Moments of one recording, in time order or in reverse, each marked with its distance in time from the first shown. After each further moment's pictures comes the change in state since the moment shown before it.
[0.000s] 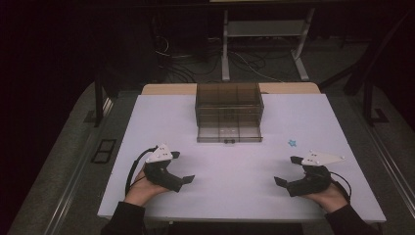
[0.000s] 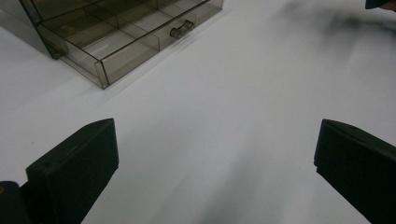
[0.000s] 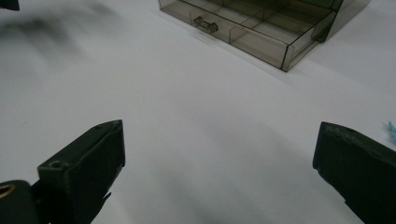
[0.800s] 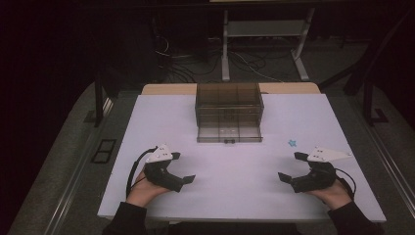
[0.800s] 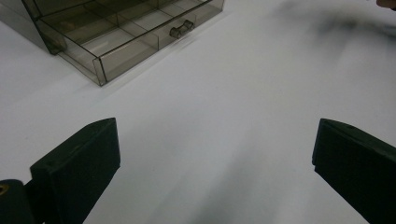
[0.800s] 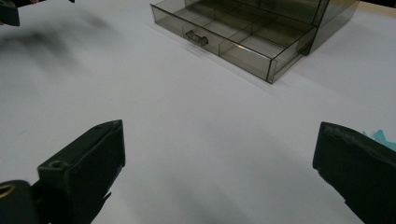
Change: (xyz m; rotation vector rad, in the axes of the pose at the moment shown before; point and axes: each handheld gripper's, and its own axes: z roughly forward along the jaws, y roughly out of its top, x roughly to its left) left arm -0.002 -0.001 0.000 -0.004 0.003 -0.031; right arm -0.010 0.006 -0.008 -0.029 -0.002 -0.002
